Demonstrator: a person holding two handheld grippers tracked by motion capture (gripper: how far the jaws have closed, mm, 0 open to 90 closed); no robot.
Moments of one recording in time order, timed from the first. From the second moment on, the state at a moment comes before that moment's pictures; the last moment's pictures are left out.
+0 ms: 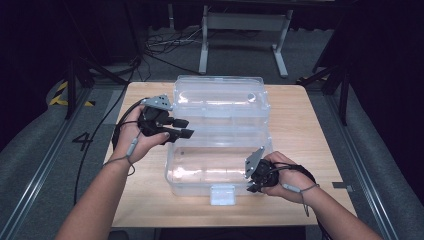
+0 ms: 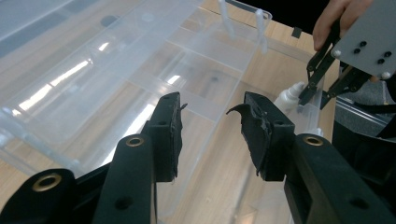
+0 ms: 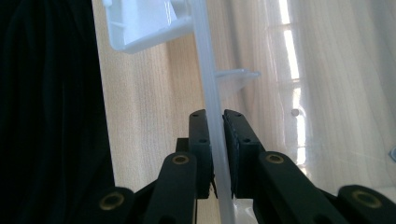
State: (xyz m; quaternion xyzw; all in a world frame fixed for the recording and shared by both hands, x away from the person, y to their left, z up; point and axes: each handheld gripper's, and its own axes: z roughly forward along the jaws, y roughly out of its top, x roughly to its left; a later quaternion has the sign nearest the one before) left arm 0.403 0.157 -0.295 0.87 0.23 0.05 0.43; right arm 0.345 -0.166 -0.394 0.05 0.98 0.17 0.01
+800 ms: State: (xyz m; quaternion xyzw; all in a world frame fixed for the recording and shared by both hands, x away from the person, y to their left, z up) left arm 0.454 0.120 -0.285 0.88 0.23 0.06 0.40; right arm 0.344 -0.169 -0.395 0.06 0.98 0.19 0.01
